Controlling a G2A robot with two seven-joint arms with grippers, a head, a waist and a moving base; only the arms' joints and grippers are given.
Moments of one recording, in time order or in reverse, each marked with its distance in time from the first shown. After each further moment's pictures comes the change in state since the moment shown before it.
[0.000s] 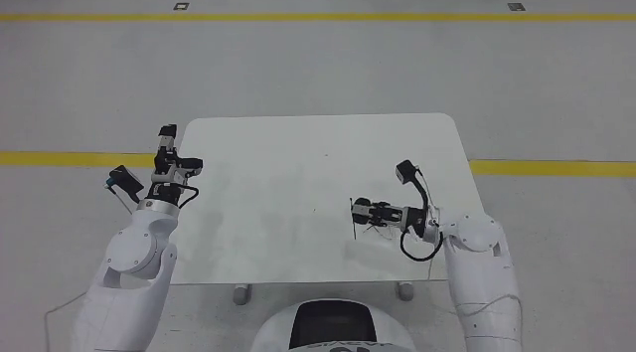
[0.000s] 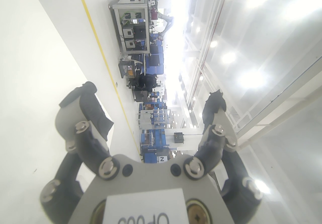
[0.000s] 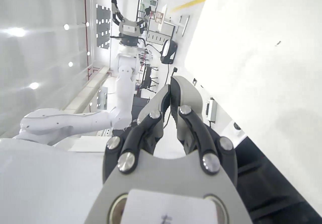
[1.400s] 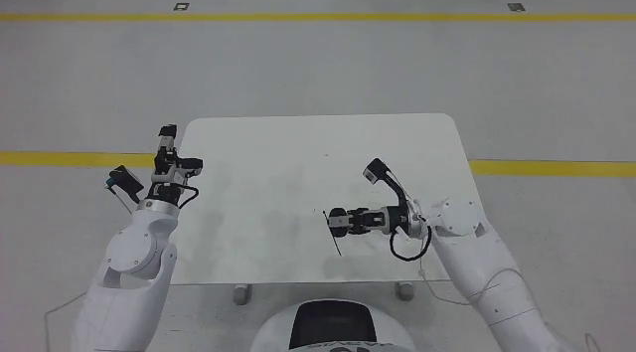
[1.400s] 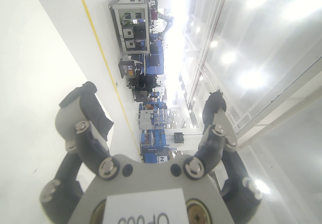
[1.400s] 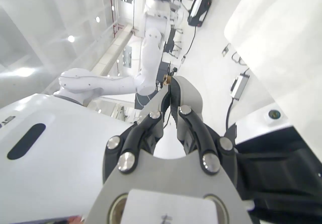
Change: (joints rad) left arm 0.000 0.000 0.000 0.000 0.000 0.000 0.000; right arm 0.107 0.293 -0.440 -0.023 0.401 0.000 -0.164
